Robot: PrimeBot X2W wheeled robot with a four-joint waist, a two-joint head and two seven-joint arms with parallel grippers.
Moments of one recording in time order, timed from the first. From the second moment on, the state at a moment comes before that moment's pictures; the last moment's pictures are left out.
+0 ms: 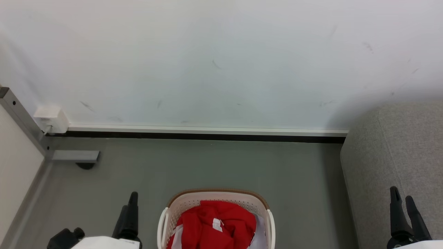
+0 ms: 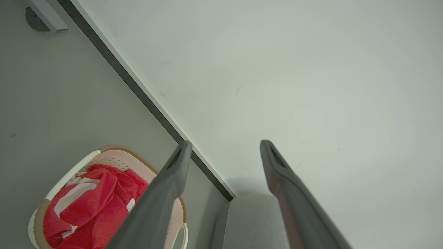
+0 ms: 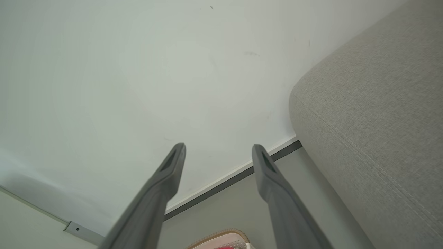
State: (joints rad) left arm -0.07 0.04 -0.03 0.28 -1.05 -0.06 -0.07; right arm -0.01 -0.09 -0.06 0.17 0.87 0.13 -0.07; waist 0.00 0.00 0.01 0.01
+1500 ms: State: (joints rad) left arm -0.07 0.04 -0.09 0.27 -0.48 -0.02 -0.20; right arm 0.01 -0.14 -0.02 0.14 0.35 0.13 -0.19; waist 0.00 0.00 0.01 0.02
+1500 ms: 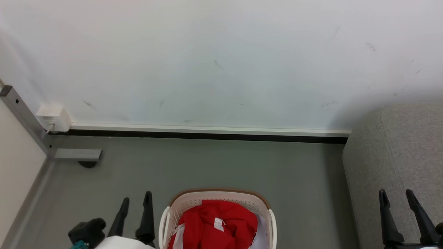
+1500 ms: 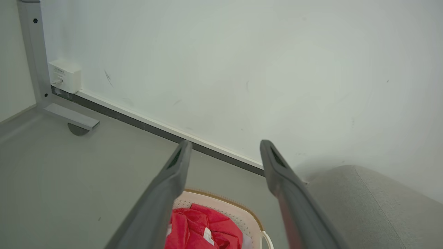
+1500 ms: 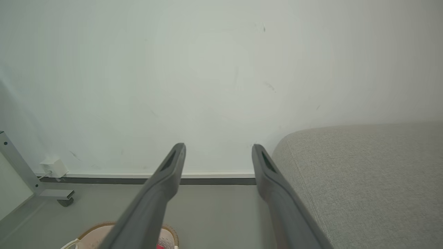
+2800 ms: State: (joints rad) left arm -0.08 0.05 -0.10 0.30 -0.24 0.00 -0.26; right arm 0.03 -0.14 -0.02 0.18 0.20 0.13 -0.26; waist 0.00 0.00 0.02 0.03
